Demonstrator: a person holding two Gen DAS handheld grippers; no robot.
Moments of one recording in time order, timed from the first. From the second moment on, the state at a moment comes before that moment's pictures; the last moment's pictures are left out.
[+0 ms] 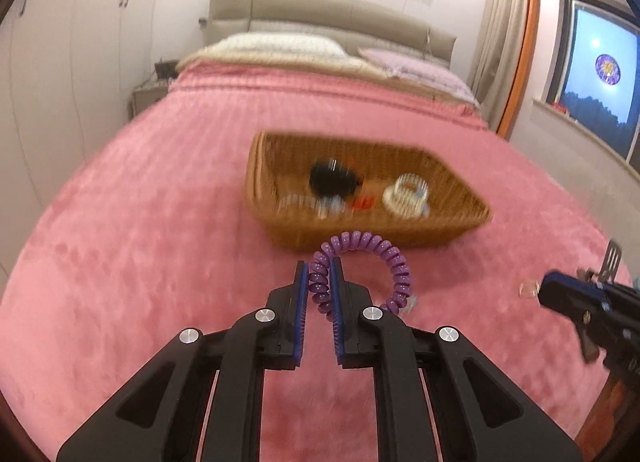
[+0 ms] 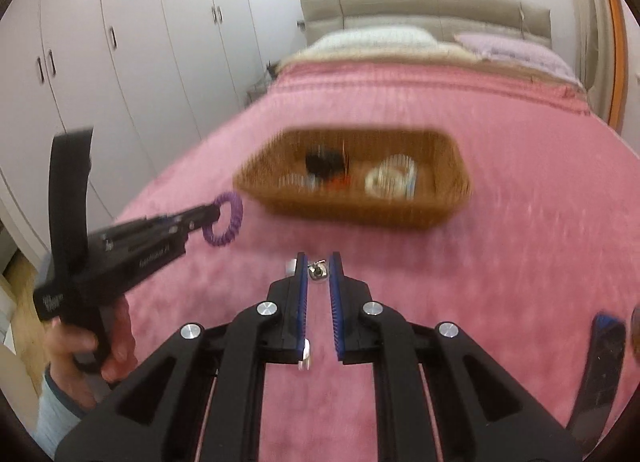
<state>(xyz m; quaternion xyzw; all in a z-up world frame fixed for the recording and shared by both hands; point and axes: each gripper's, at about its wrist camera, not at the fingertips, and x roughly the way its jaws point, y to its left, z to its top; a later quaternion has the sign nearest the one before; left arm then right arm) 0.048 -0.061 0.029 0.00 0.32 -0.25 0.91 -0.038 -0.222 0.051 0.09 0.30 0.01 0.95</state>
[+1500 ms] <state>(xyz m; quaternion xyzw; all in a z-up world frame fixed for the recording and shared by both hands) 0.109 -0.092 0.020 -0.03 0.26 -0.26 0.93 0.078 -0.301 0.017 0.20 0.28 0.00 0.94</state>
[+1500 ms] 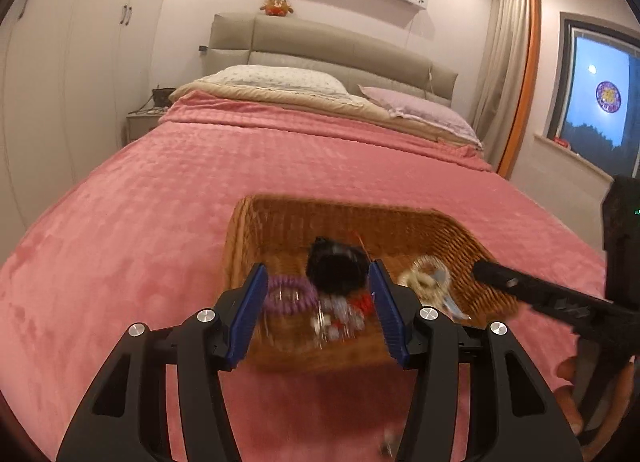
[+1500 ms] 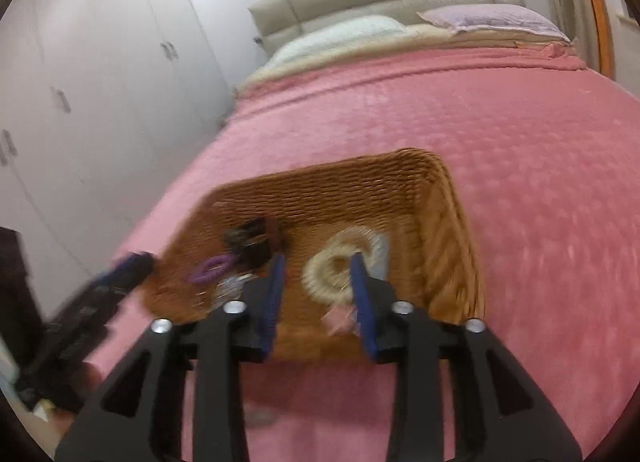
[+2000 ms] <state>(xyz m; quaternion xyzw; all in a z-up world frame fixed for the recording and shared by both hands) 0.023 -0.027 -0.033 -0.10 0.33 -0.22 0.91 -0.036 -0.190 -0.043 0.06 0.38 0.05 0.92</state>
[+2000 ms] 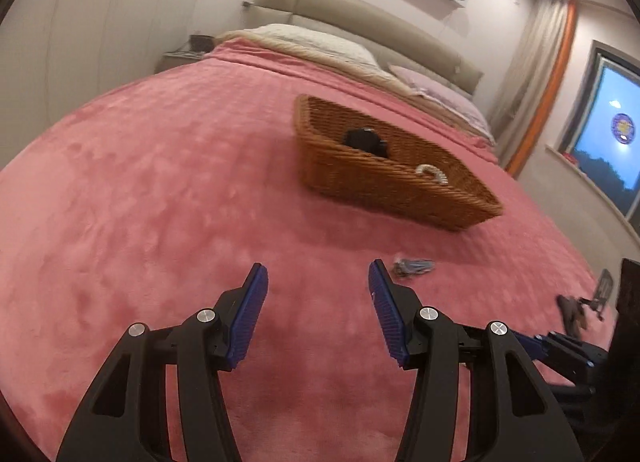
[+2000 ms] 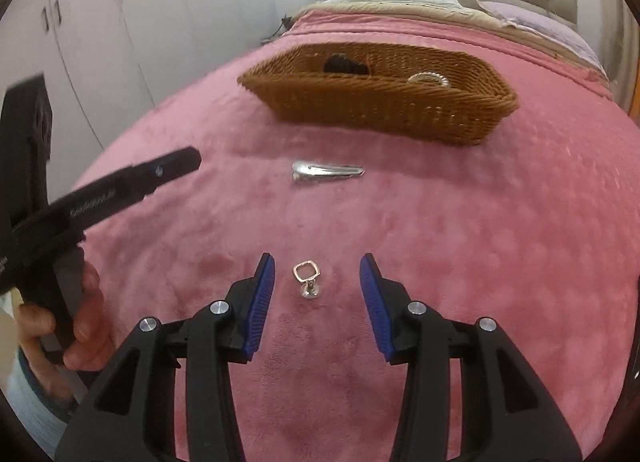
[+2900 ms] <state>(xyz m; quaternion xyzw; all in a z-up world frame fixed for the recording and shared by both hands) 0.072 -0.137 -0.044 0.12 0.40 -0.37 0.83 -0.026 -0.252 -0.060 0.17 0.38 -0.04 0.91</state>
